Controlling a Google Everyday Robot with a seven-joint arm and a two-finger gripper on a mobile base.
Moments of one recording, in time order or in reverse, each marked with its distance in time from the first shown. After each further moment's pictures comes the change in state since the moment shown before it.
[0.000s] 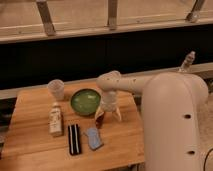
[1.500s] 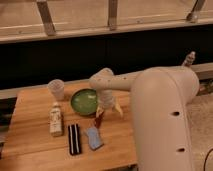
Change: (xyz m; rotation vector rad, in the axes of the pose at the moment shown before) arm -0.013 -0.017 -0.014 0.183 -0.099 0.040
